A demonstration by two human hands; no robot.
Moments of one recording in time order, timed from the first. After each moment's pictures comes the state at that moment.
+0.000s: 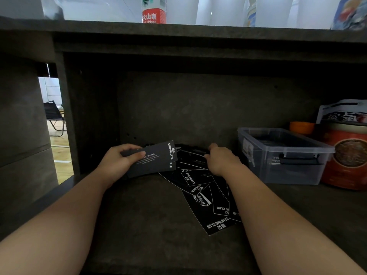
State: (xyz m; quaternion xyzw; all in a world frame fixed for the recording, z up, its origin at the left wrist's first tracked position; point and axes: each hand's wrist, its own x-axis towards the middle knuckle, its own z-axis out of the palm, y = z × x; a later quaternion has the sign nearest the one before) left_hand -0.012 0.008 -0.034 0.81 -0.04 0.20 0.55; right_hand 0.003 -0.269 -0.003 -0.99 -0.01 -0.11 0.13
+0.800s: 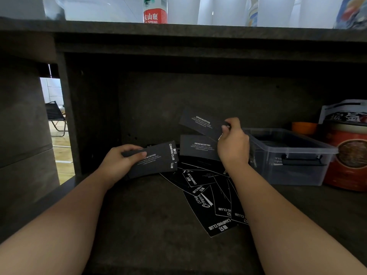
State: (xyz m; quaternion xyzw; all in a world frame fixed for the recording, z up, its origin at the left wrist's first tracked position) left_hand -0.014 0.007 -0.032 0.80 -0.04 0.21 0.56; right_hand -0.009 -0.271 0.017 -0.80 -0.01 -0.44 0.40
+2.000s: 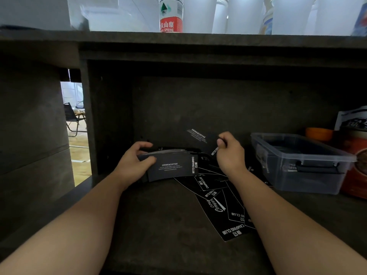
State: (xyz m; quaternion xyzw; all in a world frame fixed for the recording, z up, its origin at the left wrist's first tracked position) left_hand -0.012 0.009 -0.036 0.80 -0.04 0.22 0.56; right_hand 0.006 -0.249 0.000 -0.82 -0.06 -0.31 0.48
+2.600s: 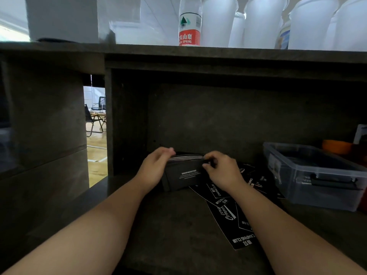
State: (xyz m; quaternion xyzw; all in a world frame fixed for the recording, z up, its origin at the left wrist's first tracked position) left_hand -0.038 -0.016 -0.024 0.78 -0.07 0.21 0.58; right_hand -0.010 -0.220 -0.009 -0.89 -0.16 -0.22 0.36
